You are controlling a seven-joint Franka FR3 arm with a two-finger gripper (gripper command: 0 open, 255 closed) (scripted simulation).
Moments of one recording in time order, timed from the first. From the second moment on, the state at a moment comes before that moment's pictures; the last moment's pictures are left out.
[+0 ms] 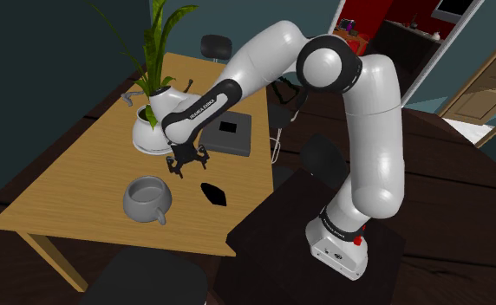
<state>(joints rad) 0.16 0.60 0.22 -1.86 -0.22 2.10 0.94</state>
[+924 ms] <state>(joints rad) 0.16 0.61 0.22 -1.86 -0.22 2.11 0.94</state>
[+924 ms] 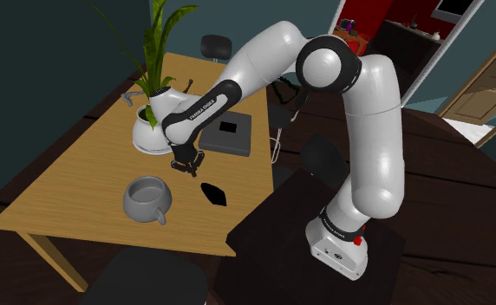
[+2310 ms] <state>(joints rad) 0.13 0.53 0.23 -2.25 -0.36 2.45 0.78</state>
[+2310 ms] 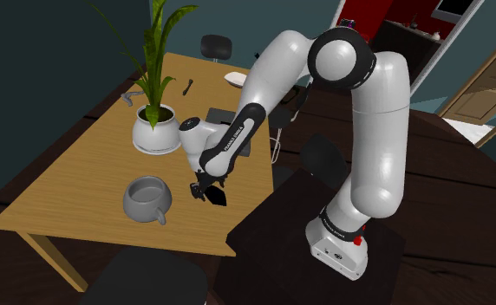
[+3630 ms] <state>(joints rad) 0.11 0.46 0.25 -2.27 -0.33 2.40 0.76</state>
